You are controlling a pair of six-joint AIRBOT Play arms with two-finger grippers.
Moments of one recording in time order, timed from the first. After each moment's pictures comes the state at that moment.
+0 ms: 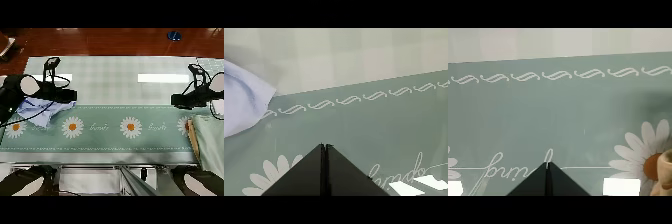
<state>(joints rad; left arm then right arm) -0.26 -1.13 0.98 1.36 -1.00 -1.64 0.02 -1.10 0.99 -1.49 1.25 1.67</state>
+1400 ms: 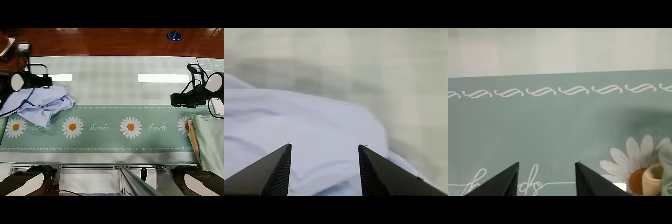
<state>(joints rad) -0.03 -1.18 1.01 1.78 -0.75 -1.72 0.02 -1.14 0.99 -1.54 1.19 1.67</state>
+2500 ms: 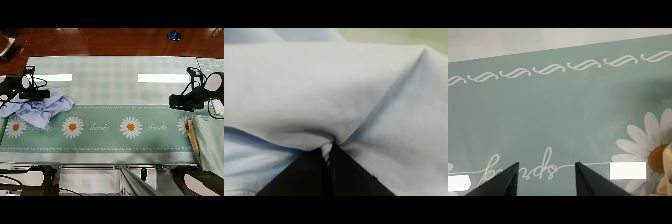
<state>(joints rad) 0.15 -1.57 1.10 1.78 -0.91 -1.68 0.02 -1.15 0.99 -1.50 1.26 1.74</state>
